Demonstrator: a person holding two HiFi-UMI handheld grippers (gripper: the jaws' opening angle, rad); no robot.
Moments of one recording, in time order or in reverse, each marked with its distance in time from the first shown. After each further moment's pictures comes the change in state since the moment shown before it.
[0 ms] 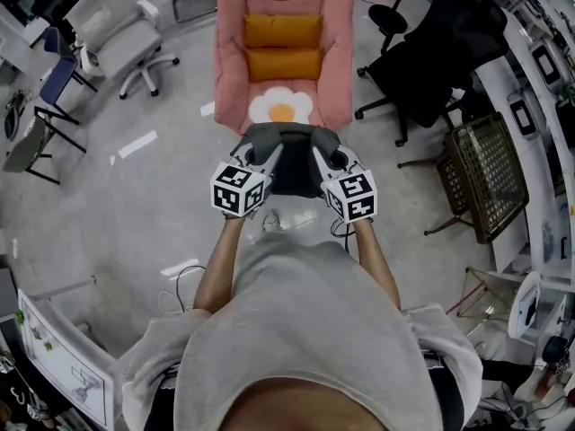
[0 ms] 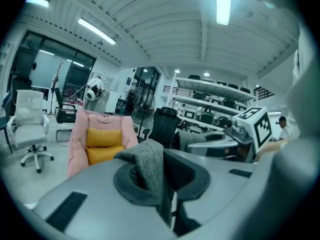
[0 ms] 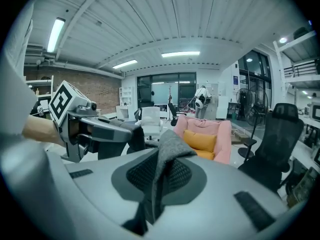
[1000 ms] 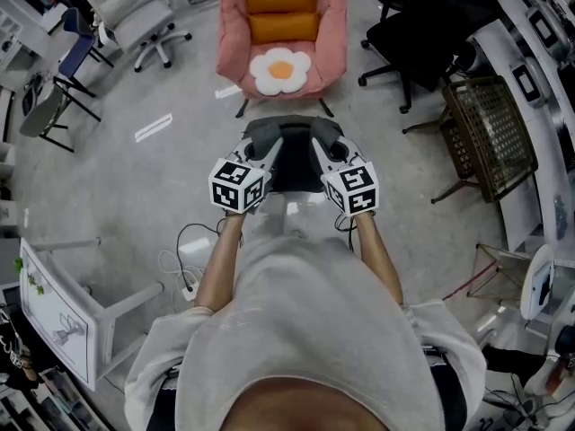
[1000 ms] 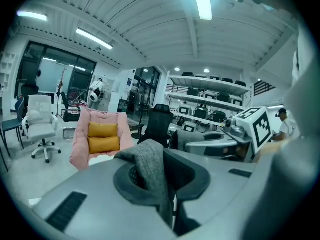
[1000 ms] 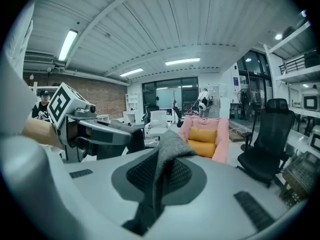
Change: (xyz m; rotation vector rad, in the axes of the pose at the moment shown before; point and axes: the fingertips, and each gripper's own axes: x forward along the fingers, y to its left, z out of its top) left arm -0.105 -0.201 -0.091 0.022 0.008 0.063; right arm -0.200 0.086 -0.090 0.019 -0.063 0.055
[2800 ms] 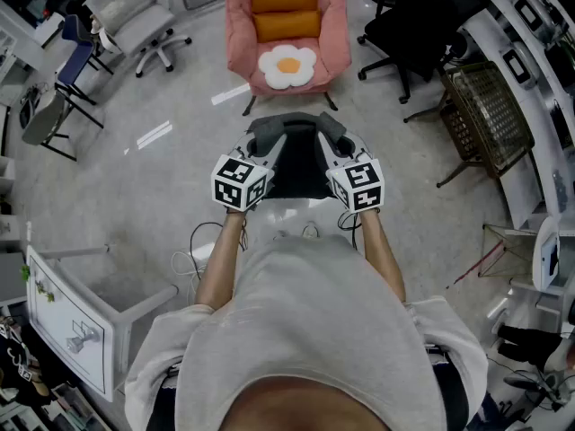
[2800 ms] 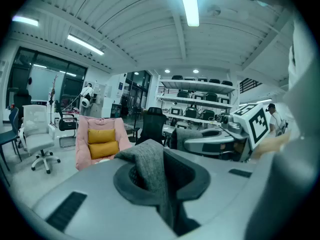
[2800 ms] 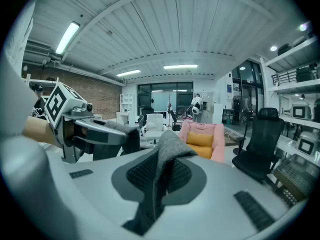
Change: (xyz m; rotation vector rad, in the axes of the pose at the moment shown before) left arm -0.109 0.005 -0.003 0.093 -0.019 -0.071; right arm -0.022 0.100 0.026 -0.016 -0.030 -0.102
